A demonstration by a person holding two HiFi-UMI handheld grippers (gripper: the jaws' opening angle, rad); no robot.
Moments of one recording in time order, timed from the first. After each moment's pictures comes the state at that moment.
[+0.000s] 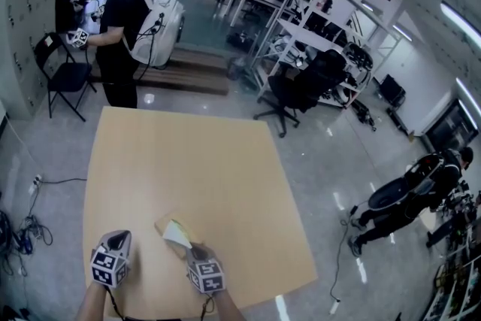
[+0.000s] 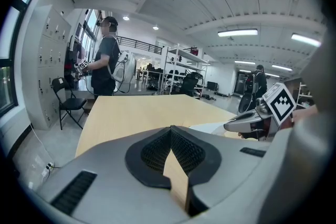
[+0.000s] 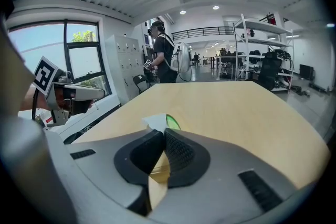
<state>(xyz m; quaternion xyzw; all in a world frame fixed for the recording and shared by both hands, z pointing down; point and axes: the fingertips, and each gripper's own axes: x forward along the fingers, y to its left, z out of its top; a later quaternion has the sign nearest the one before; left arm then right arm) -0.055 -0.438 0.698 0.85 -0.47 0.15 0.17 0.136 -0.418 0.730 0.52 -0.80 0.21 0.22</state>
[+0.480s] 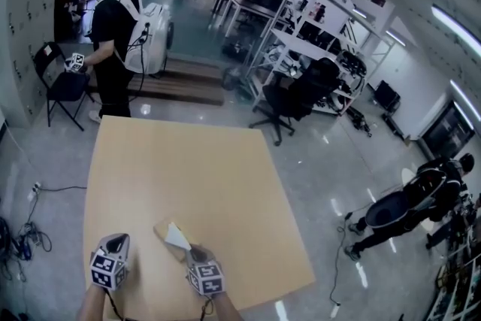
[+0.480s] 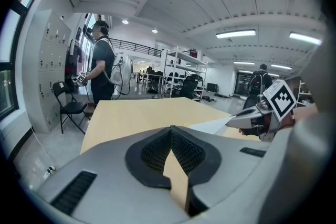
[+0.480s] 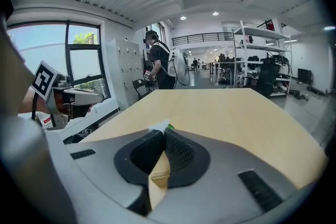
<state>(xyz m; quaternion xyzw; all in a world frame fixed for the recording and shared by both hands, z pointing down) -0.054 -0.431 0.681 0.85 -0.48 0.14 0.16 0.141 -0.418 0.702 0.53 -0.81 0.18 0.20</state>
